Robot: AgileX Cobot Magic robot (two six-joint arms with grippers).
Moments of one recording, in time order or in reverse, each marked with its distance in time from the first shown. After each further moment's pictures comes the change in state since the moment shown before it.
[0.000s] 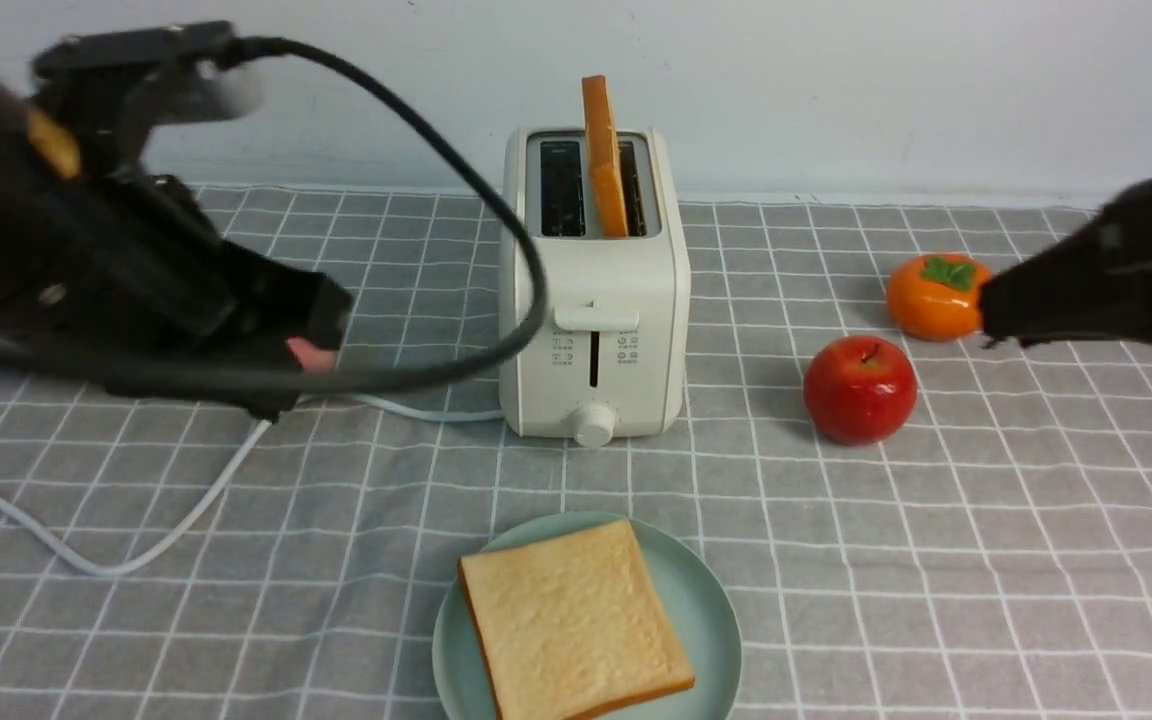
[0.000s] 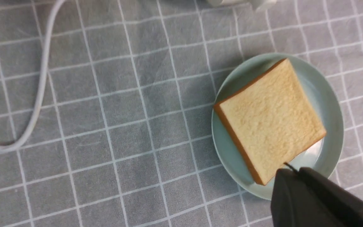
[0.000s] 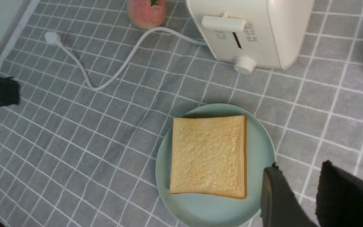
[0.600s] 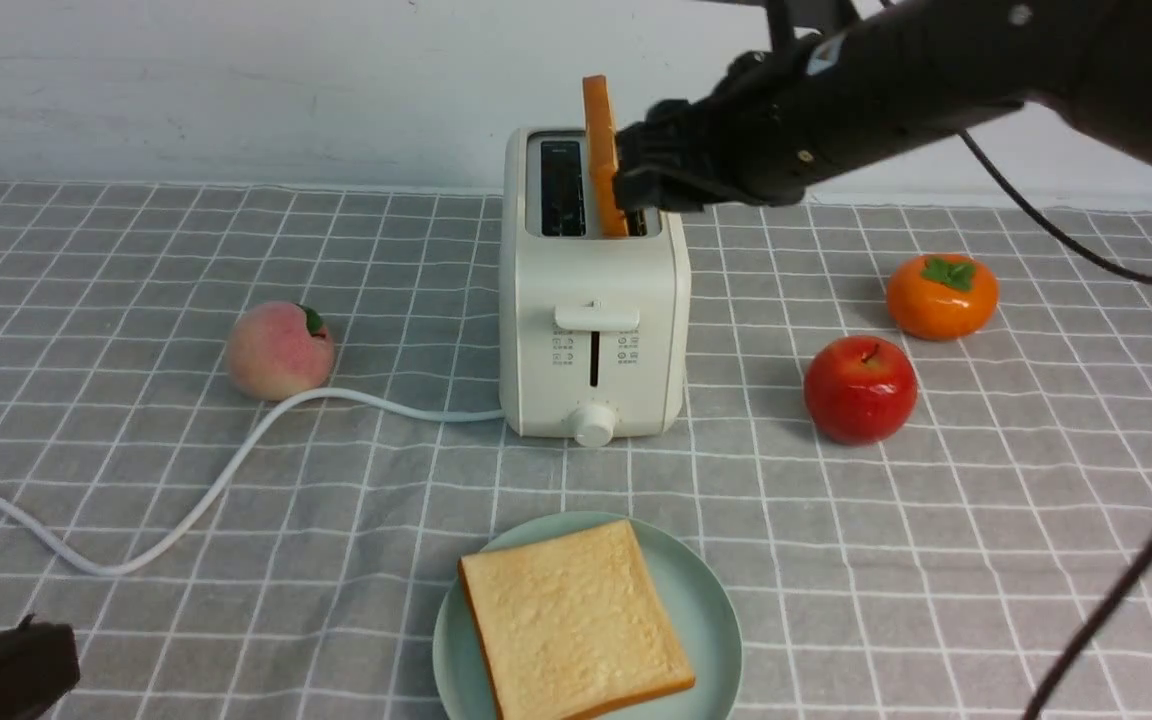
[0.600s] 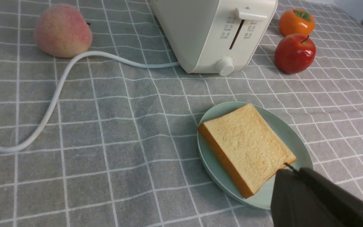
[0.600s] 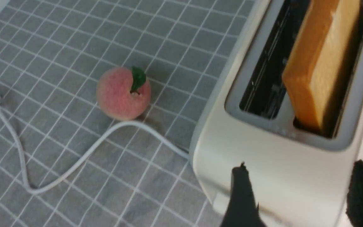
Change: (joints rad) right arm 0.269 0.670 -0.573 -0.289 -0.321 0.180; left arm 0.000 -0.861 0.742 -0.050 -0.401 0.002
